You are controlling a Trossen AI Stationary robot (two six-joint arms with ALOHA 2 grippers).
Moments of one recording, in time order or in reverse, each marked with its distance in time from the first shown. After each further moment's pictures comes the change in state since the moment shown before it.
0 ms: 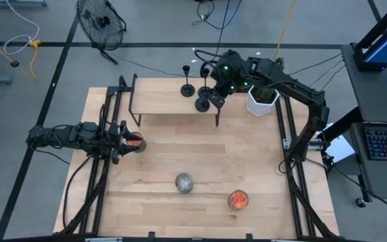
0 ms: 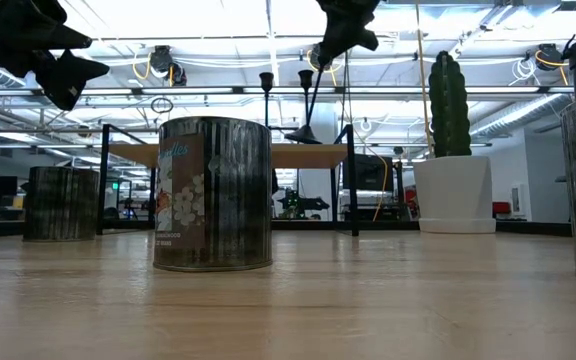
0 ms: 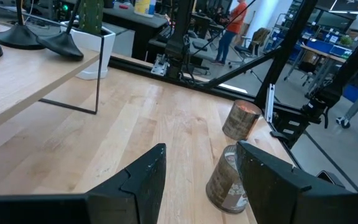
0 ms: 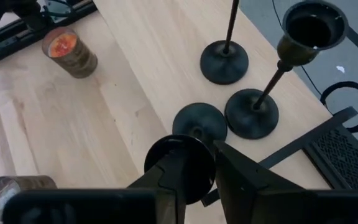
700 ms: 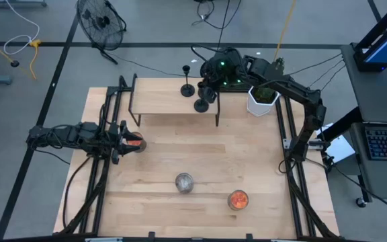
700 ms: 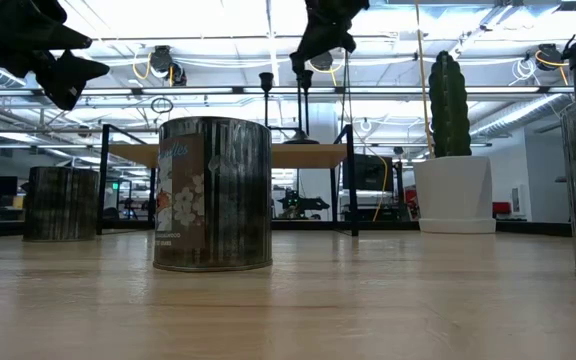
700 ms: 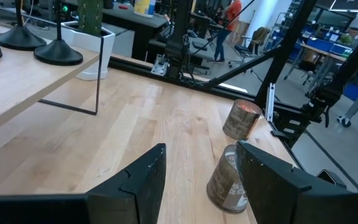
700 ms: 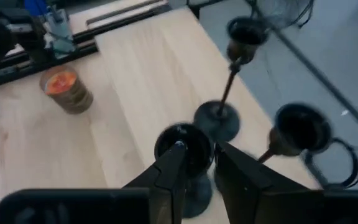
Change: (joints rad) left arm 0.000 0.000 0.000 0.000 0.000 0.008; right arm -0.013 0.035 -0.011 0.228 0.021 -0.124
